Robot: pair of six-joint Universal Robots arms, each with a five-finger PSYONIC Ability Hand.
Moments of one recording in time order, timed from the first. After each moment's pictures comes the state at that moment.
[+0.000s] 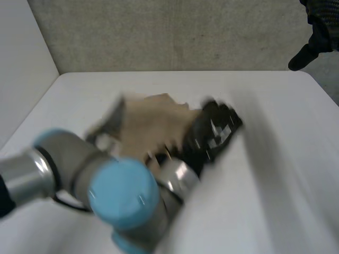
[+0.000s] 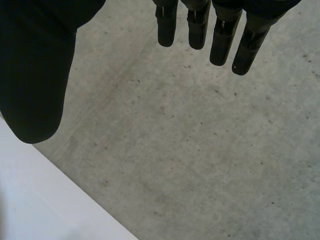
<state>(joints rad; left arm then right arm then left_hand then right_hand) 3.78 -2.15 -1.46 3.74 -1.51 3.74 1.88 -1.60 1.39 -0.01 1.56 2.81 0.76 0.79 0.80 0.81 0.63 0.16 0.22 0.21 0.23 0.07</state>
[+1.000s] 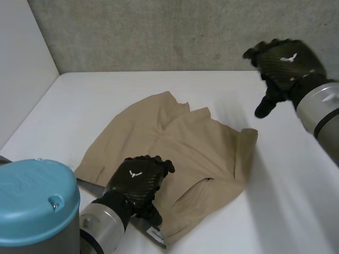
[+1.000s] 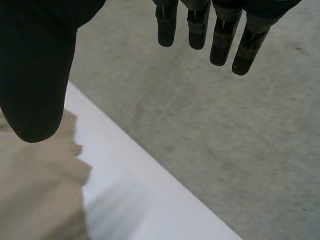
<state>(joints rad) 3.90 -1.74 -1.76 3.09 -1.69 3.09 1.94 -1.49 1.44 0.06 1.52 2.79 0.36 0.38 0.38 0.38 0.21 0.16 0.22 0.21 0.23 0.07</state>
